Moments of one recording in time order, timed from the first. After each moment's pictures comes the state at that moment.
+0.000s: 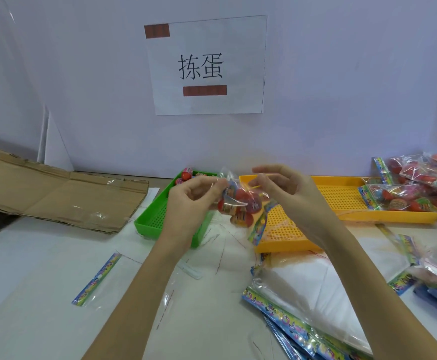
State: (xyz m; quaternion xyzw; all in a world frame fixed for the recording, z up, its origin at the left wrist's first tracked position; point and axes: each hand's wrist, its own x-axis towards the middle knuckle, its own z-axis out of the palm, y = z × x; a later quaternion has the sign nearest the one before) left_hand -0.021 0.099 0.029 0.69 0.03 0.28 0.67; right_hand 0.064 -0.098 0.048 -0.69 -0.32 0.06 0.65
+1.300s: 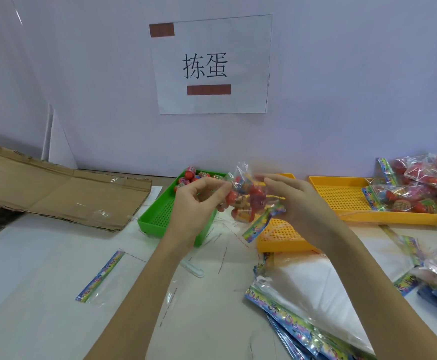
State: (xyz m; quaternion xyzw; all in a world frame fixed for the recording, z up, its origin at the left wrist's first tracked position) left_hand -0.018 0.103 0.021 0.72 0.02 0.28 0.64; right_hand 0.062 -0.095 0.044 -0.66 -0.23 0.16 0.69
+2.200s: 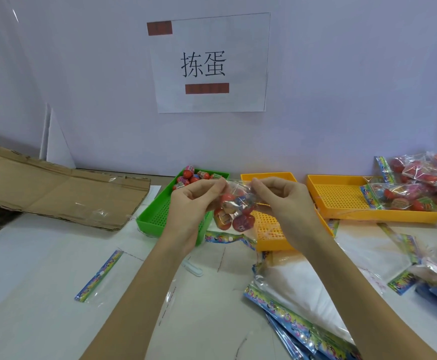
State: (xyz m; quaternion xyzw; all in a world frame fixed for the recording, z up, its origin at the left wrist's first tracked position) left_hand -0.017 0.101 0.021 0.61 0.06 0.23 0.75; right_hand 0.050 -0.074 0.035 -0.65 -0.21 0.07 0.73
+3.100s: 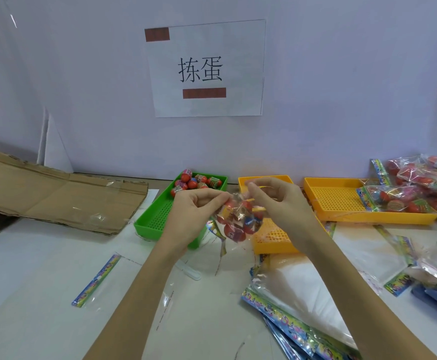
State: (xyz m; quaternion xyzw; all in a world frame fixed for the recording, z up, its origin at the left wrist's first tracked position) left_hand -0.019 0.105 0.022 0.74 0.02 0.21 0.63; right_hand 0.055 -0.078 0.035 -0.73 -0.23 0.03 0.64
